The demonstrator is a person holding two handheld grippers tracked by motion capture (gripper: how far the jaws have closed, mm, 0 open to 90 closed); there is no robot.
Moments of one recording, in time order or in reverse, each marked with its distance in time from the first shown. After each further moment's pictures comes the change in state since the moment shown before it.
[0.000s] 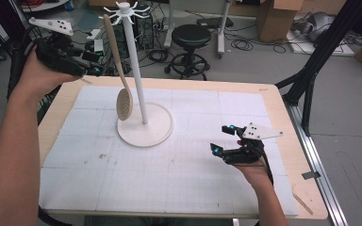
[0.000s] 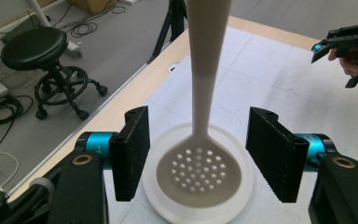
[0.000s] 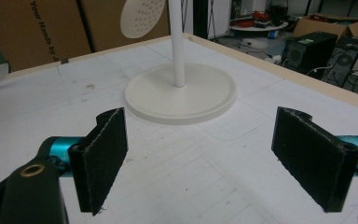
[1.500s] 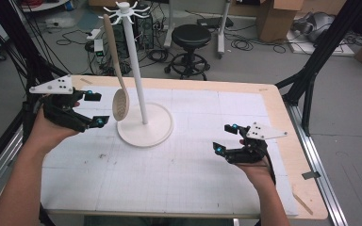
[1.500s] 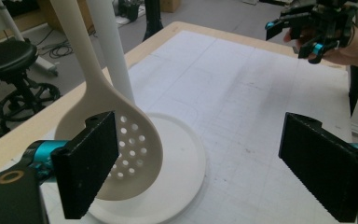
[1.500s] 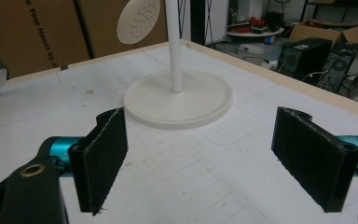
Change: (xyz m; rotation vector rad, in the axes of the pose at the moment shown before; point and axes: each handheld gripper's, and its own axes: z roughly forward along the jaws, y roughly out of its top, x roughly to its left) left arm -0.075 -0.096 0.023 -0.139 -0.068 -0.017; right arm -0.001 0.003 -0.007 -0.026 -0.011 -0.003
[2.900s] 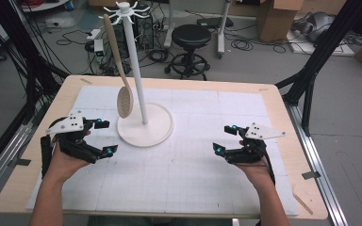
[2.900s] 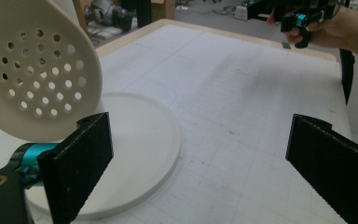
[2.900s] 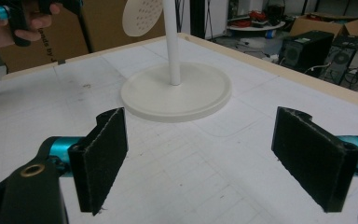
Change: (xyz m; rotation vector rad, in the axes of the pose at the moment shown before) left arm -0.031 -0.075 0.027 -0.076 -0.015 -0.015; right arm -0.005 -0.007 0.004 0.021 0.001 0.006
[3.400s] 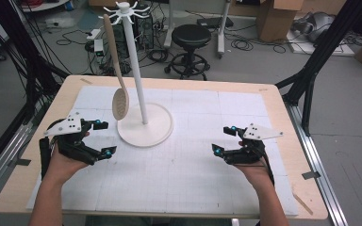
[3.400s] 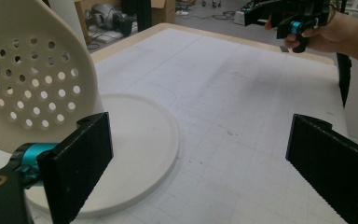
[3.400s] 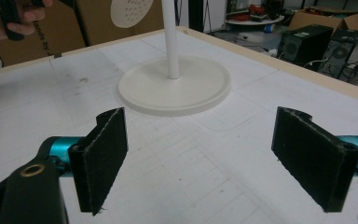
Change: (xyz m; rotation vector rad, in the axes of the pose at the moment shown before) left arm -0.001 -0.005 -0.004 -0.030 -0.008 -0.011; right arm 0.003 -0.002 0.003 0.028 -0.005 0.004
